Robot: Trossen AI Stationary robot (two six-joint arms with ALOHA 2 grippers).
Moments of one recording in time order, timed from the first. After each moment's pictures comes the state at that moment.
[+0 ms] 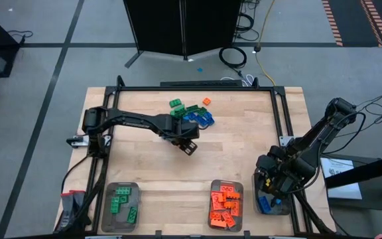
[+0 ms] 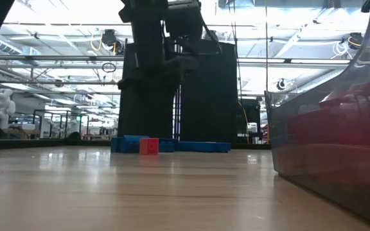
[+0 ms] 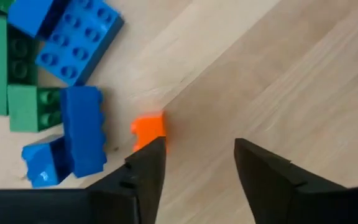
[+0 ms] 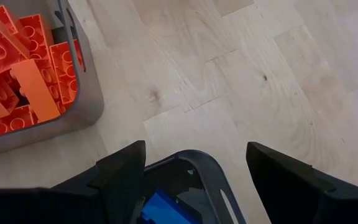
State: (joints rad) left arm 0.05 1.90 1.45 -0.91 -0.09 -0.78; right arm 0.86 1.20 0.87 -1.10 0.47 1.29
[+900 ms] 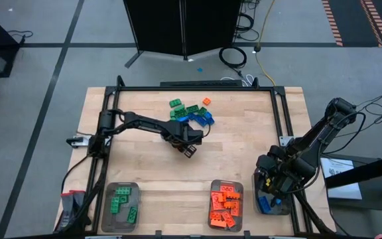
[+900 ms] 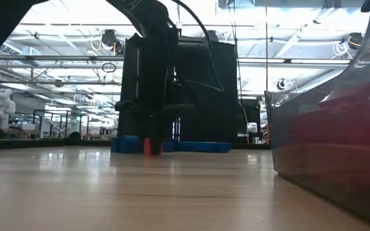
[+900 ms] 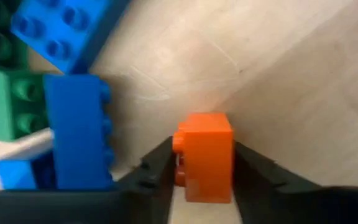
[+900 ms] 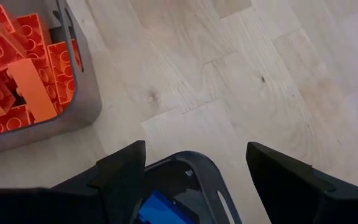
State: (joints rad) left arm 0.06 2.07 1.45 -0.92 -0.18 -0.81; right arm 0.86 1.20 0.87 -1.11 0.48 1.29
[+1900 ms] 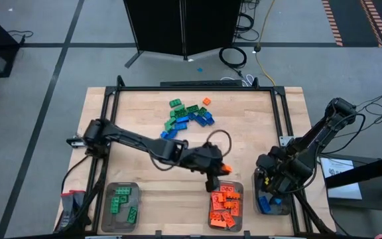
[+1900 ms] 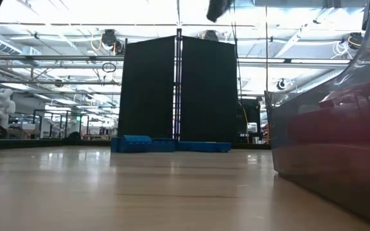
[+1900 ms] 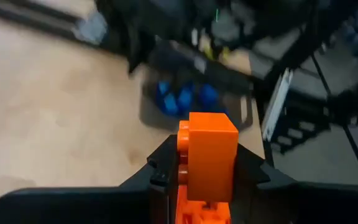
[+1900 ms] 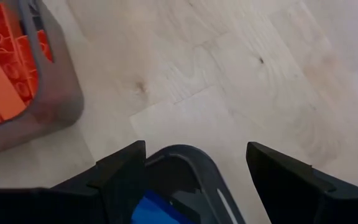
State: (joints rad) left arm -0.25 1.98 1.74 -0.28 -0.10 -0.43; right arm 0.86 1.20 0.78 -1.05 0.47 1.37
